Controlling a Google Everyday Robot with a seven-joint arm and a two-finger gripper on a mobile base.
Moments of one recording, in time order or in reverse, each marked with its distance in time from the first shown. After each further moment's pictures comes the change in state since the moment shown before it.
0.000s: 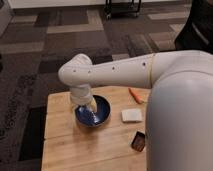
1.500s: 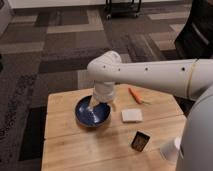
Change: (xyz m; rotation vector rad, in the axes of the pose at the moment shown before) arm 0.002 -0.097 -0.015 -0.026 -0.008 0.140
